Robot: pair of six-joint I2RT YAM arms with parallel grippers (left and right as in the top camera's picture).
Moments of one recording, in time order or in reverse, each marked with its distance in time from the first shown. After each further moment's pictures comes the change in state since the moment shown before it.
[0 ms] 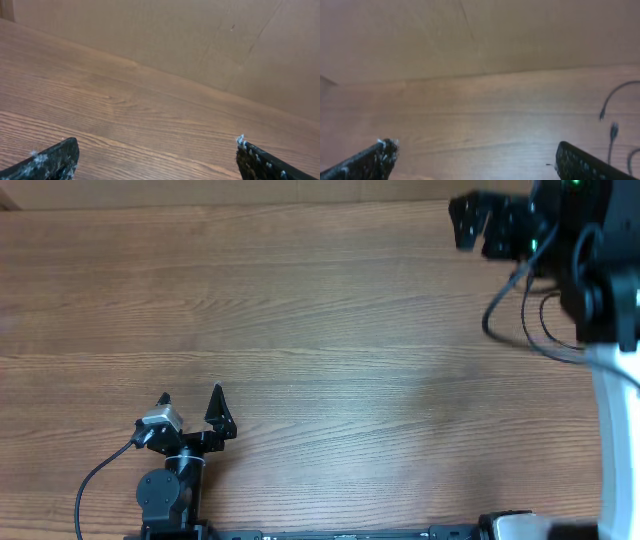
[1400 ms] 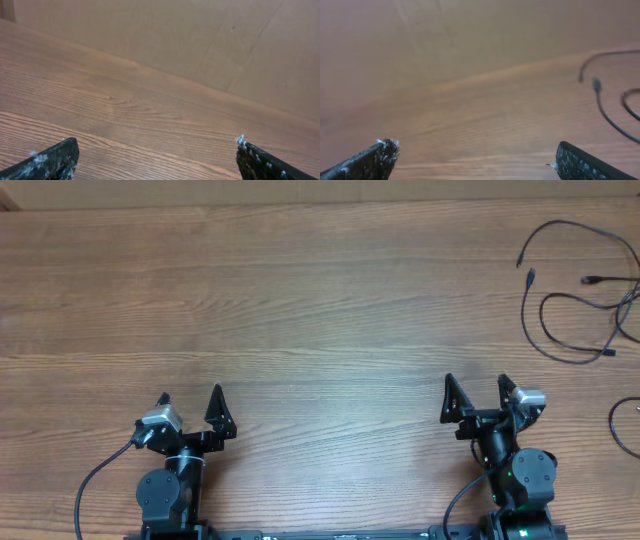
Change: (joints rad) left arm 0.000 -0.002 0.000 0.000 -0.003 0.000; right arm 0.000 -1.235 -1.819 1.032 0.154 0.050
